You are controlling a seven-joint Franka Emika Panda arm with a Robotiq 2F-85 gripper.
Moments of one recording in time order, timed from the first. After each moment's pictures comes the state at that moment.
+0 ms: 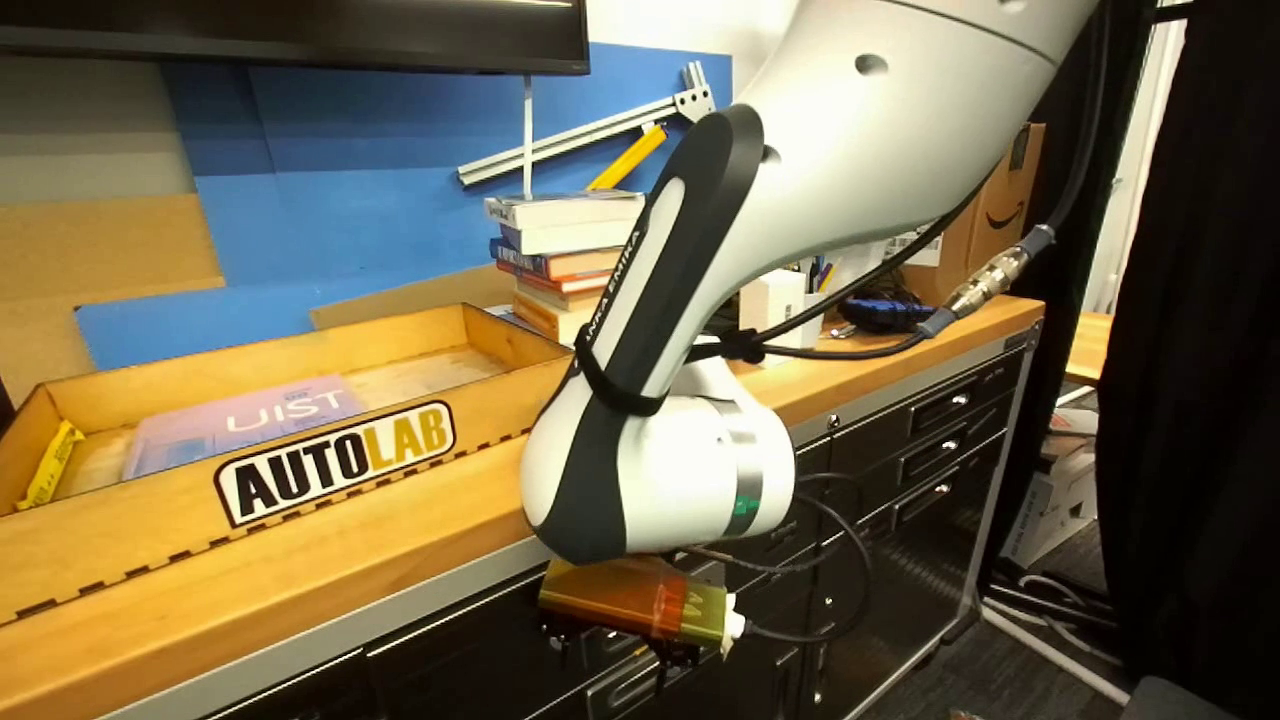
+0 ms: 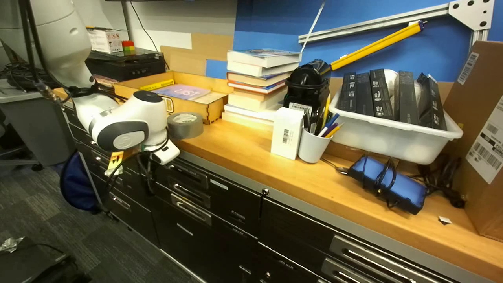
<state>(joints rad) 0.21 0.43 0.14 -2.34 0.49 2.84 0.56</state>
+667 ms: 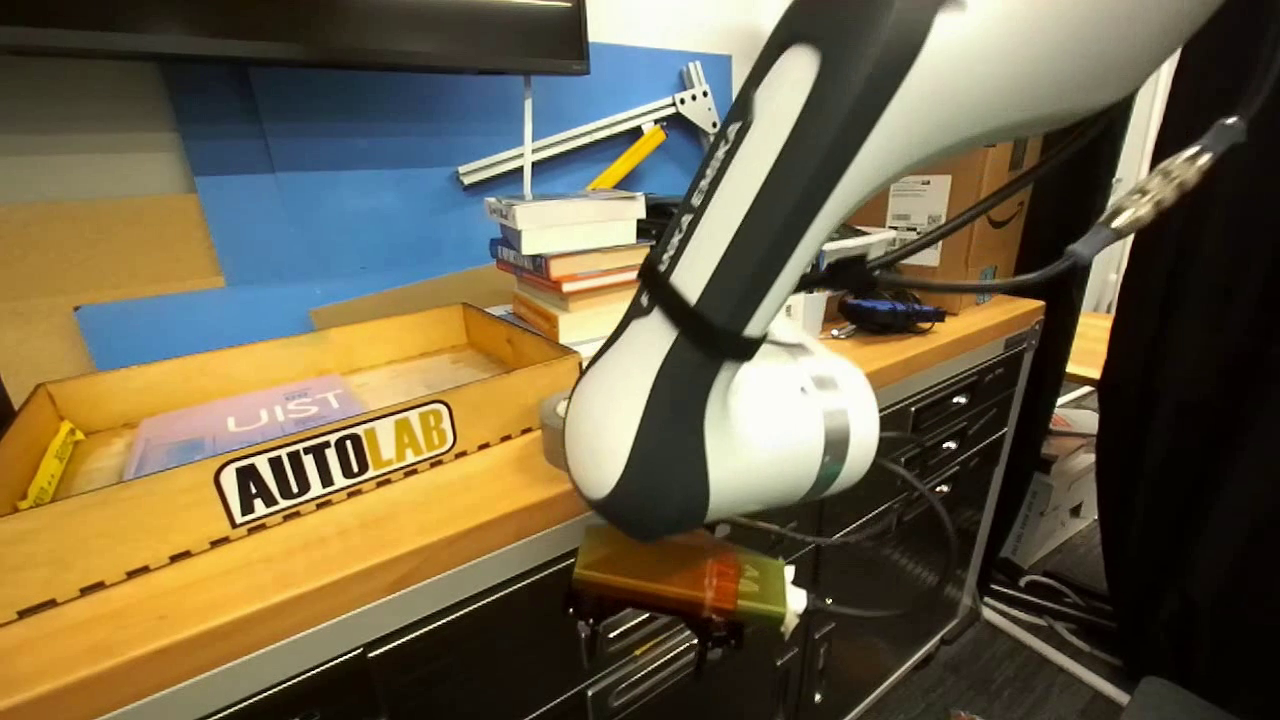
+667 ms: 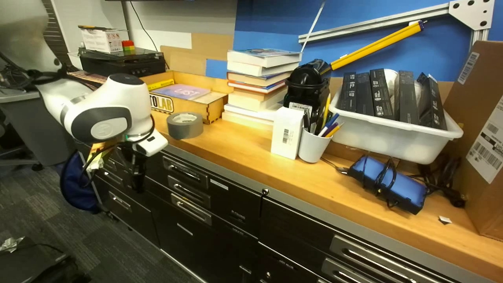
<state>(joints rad) 0.22 0.20 0.12 -2.52 0.41 2.78 0.62</state>
